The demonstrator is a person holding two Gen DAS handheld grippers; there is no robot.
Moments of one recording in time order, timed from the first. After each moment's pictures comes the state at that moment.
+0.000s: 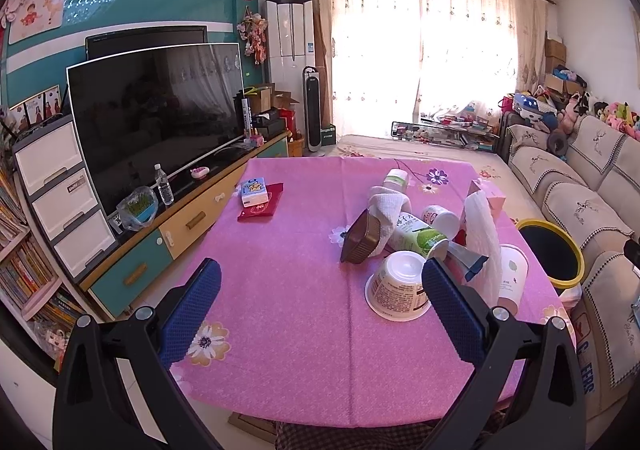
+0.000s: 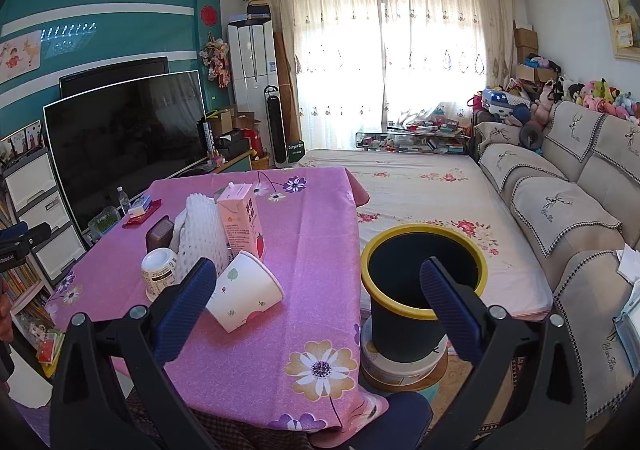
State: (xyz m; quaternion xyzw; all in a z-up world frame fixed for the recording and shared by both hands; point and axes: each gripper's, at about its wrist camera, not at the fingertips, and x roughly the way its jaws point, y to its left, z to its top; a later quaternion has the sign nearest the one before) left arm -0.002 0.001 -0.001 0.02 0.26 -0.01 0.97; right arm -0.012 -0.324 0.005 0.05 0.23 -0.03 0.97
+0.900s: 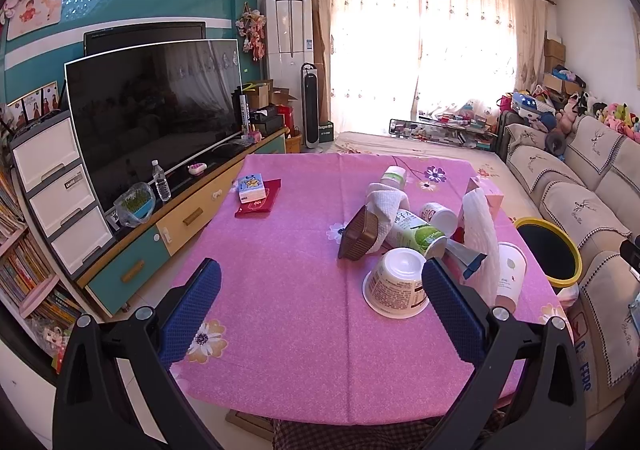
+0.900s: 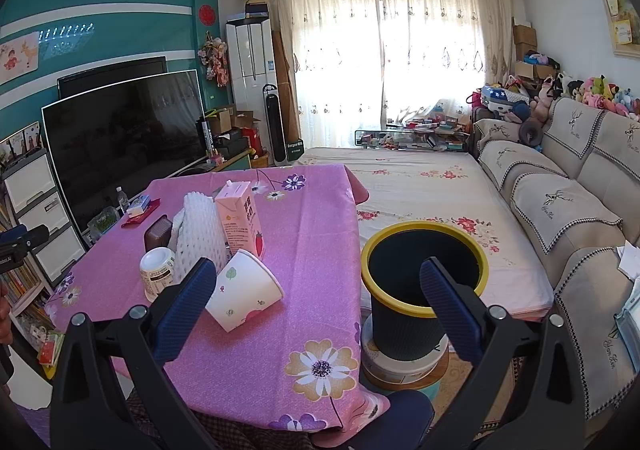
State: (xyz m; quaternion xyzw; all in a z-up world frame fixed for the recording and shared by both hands) left arm -0.001 -0.001 -0.005 0.02 0.26 -0.01 0.97; right arm -0.008 -0.324 -0.003 0.06 0.23 -0.04 0.97
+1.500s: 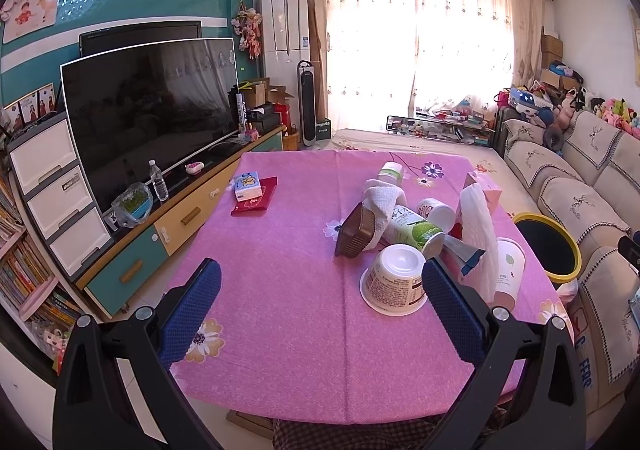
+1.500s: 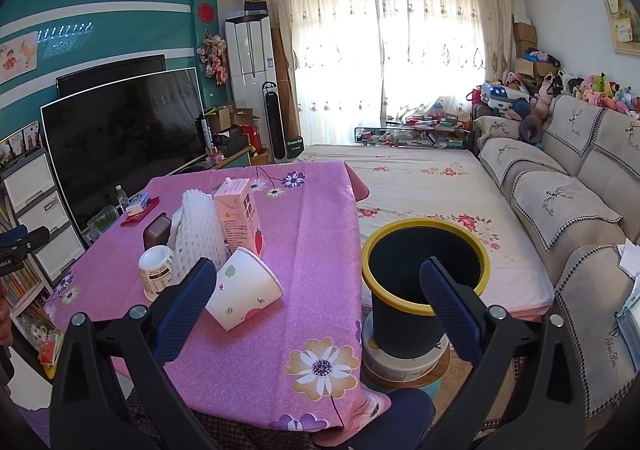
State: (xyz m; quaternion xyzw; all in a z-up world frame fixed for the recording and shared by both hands) left arm 0.001 -0.005 -0.007 0.03 0.27 -0.02 0.96; right arm -0.006 -0.324 -0.007 0.06 0.24 -0.04 0.97
